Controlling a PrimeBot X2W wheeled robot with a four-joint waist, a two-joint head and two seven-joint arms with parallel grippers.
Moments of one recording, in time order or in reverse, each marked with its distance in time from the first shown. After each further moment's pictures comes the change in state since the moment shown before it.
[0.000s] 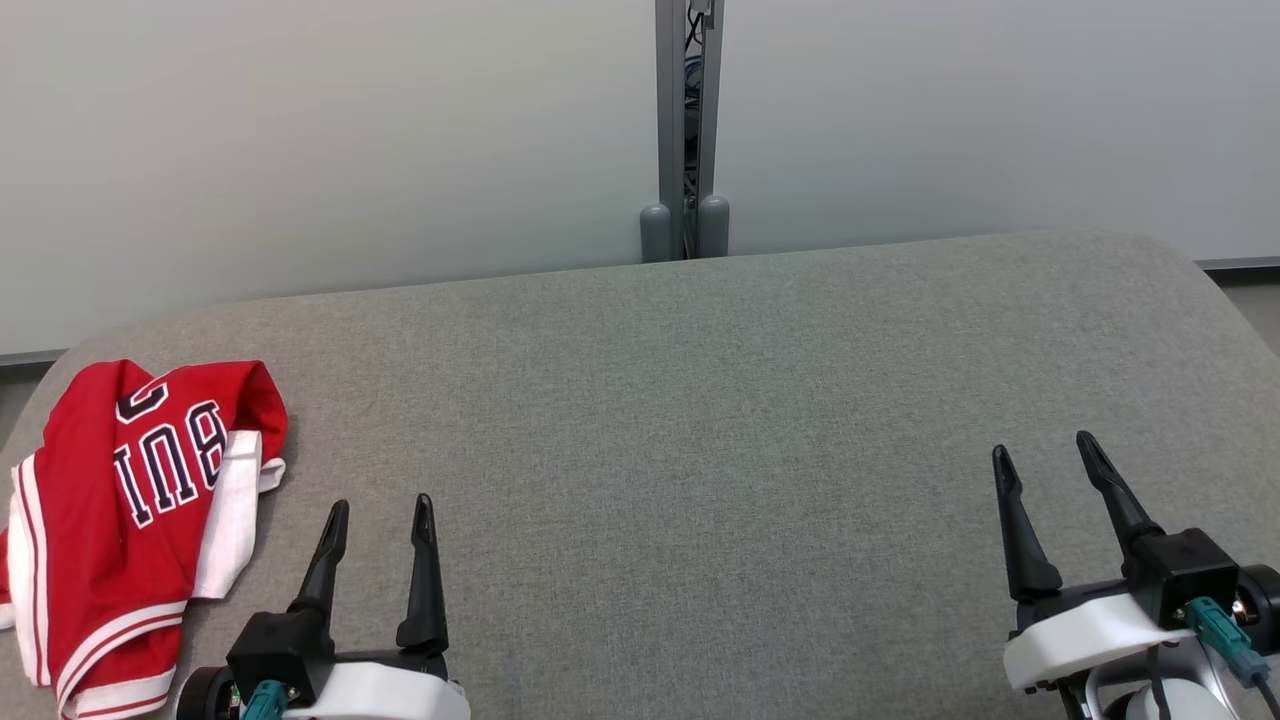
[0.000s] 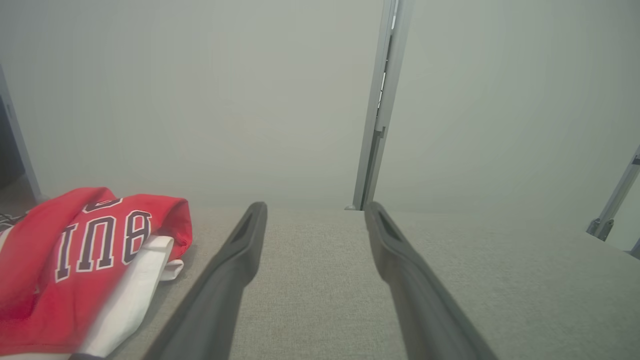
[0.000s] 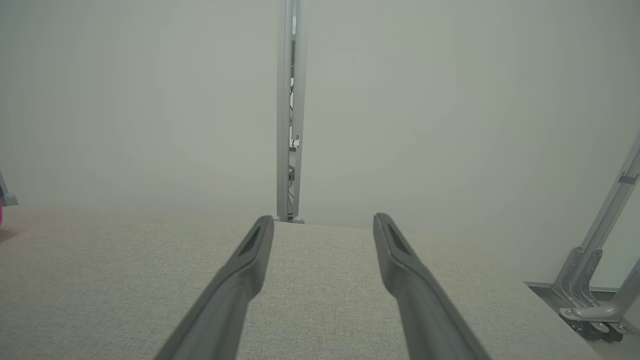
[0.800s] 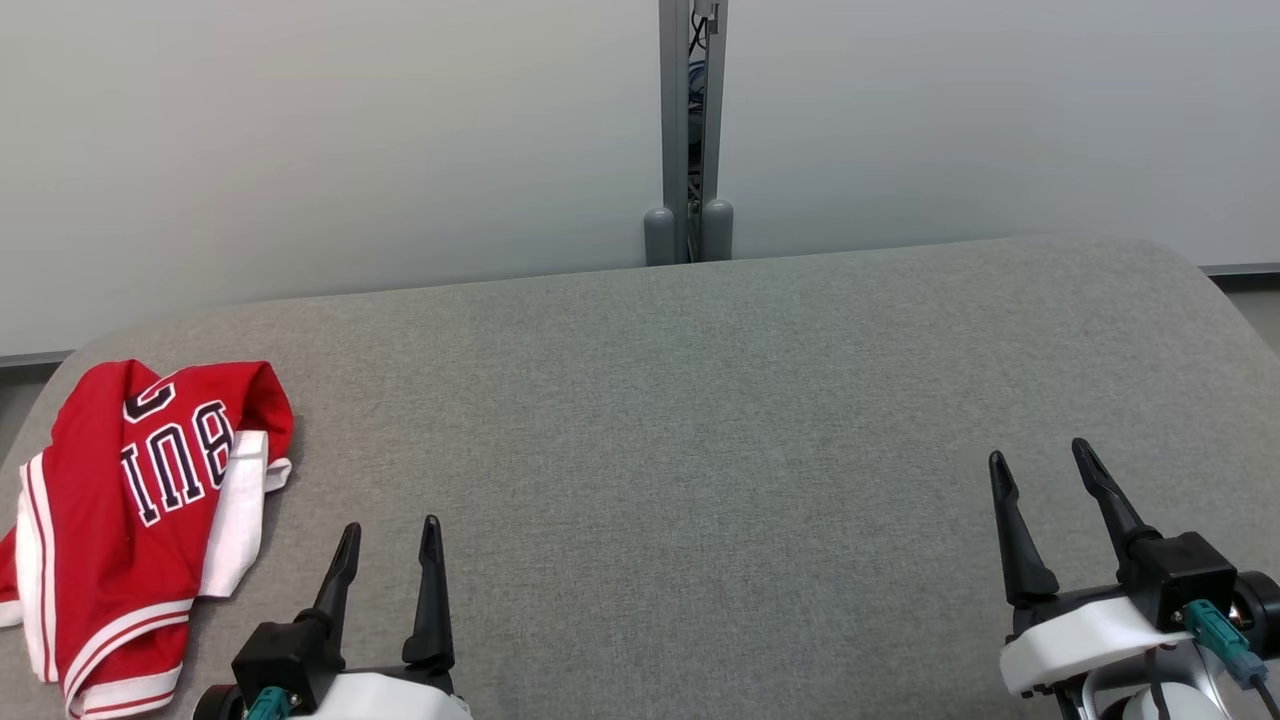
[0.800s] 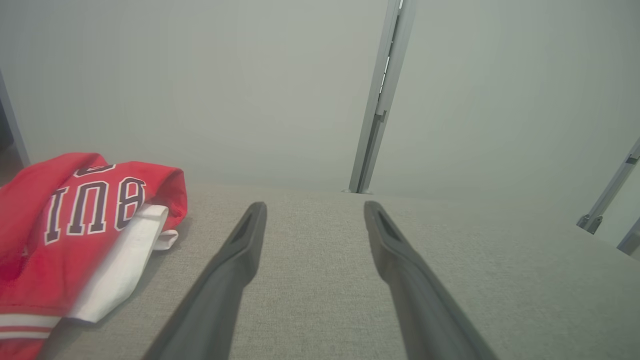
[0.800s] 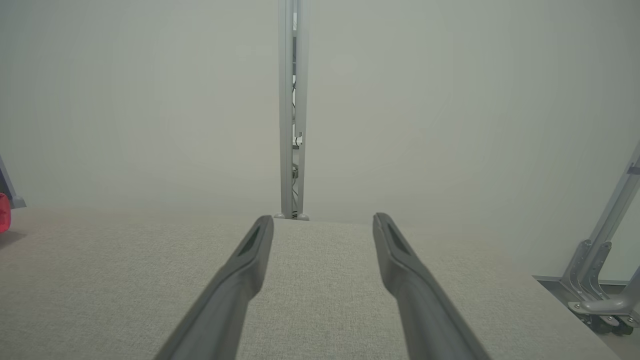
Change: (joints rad) left arm 0.003 0.000 -0.008 0.058 -0.058 -0.020 -0.001; right arm 0.002 0.001 0.007 0.017 0.022 0.001 0.000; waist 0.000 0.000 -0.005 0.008
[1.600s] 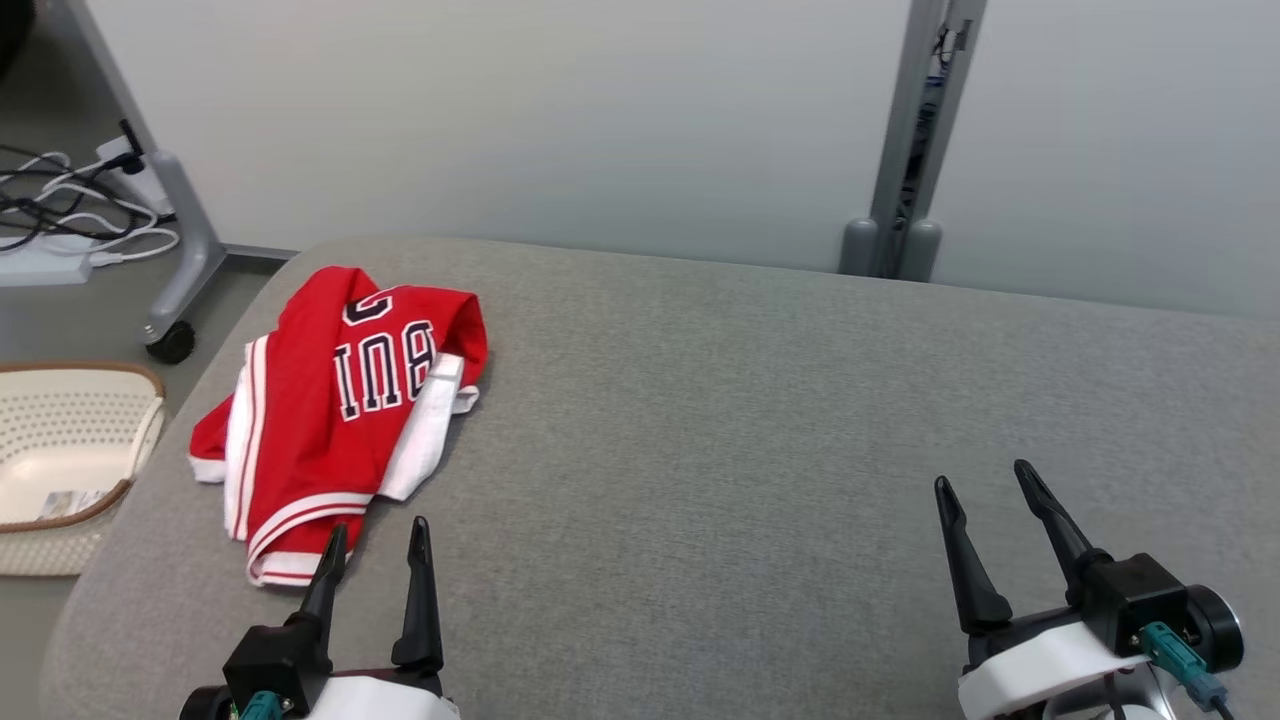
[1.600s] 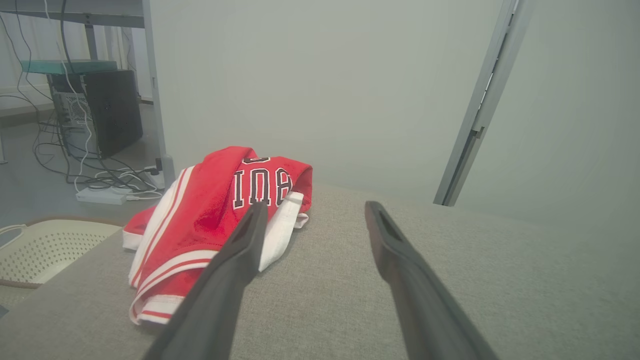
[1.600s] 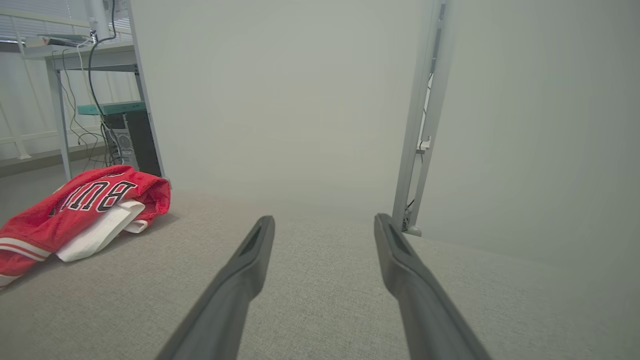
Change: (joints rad) left arm 0.008 0.000 0.023 -0.011 0.032 -0.009 0.000; right arm 0.030 0.010 0.085 -0.029 0.038 0.000 0.000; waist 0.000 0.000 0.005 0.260
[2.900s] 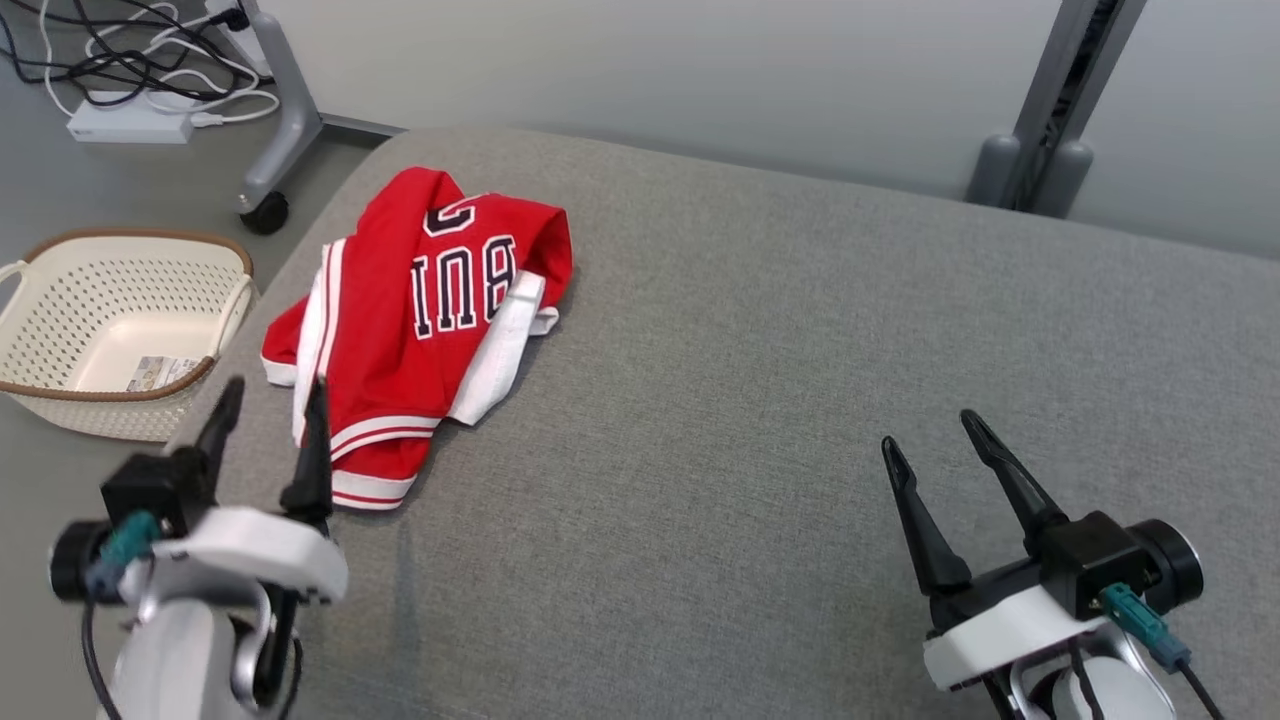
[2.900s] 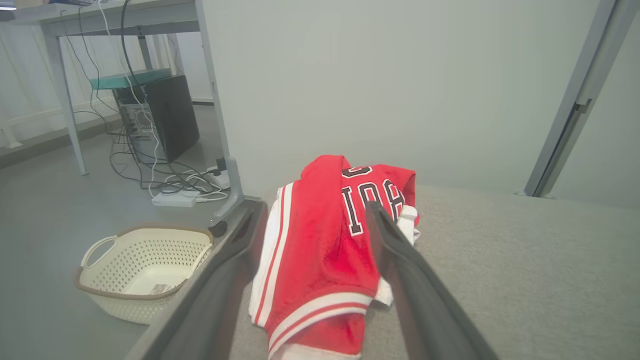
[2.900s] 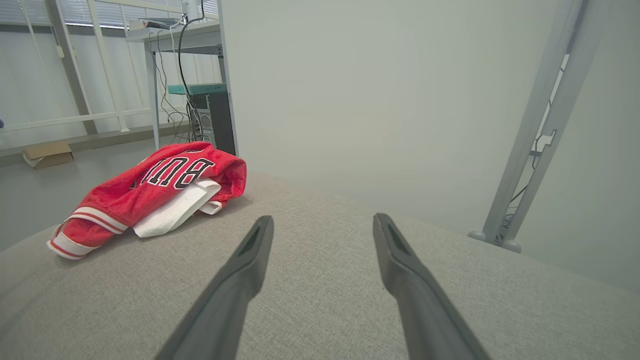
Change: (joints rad) left arm -0.272 0.102 0.123 0.195 0.033 -0.148 0.049; right arm -0.076 -0.035 0.109 -0.023 -0.002 0.000 0.000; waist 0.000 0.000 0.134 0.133
